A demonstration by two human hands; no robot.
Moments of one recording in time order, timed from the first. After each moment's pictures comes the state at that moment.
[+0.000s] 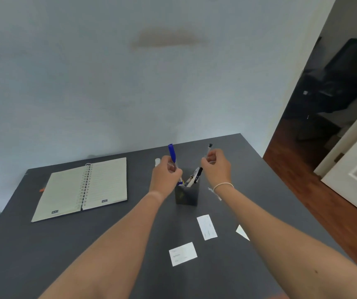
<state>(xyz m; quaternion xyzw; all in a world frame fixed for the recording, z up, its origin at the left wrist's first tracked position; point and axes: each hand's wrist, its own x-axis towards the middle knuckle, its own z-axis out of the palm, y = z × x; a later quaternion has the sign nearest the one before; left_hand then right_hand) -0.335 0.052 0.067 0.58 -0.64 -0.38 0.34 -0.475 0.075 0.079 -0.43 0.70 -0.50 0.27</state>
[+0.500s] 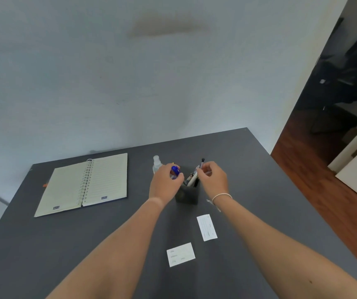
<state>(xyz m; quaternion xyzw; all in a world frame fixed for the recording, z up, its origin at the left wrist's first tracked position) -0.346 0.052 0.041 0.61 -0.66 -0.32 0.30 -0.483 0.068 0.029 -0.45 0.70 -0.45 0.33</state>
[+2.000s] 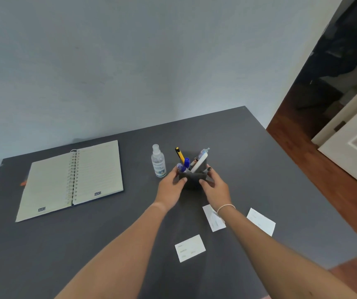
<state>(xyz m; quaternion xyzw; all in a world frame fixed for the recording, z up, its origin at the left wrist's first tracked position) -0.332 0.038 -0.025 0.58 -0.56 -0.54 0.24 -0.462 0.087 -0.019 -0.35 0.72 -0.43 0.43</state>
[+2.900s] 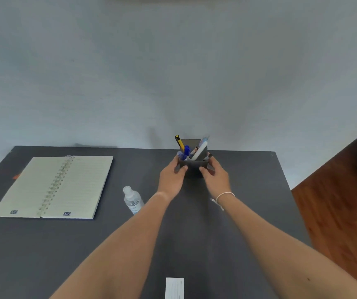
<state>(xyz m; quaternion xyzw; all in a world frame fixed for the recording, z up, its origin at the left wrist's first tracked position) -0.435 -0.110 -0.008 0.67 -0.47 -0.46 0.34 -0.559 -0.108 -0.003 -0.46 0.64 -0.38 0.48</state>
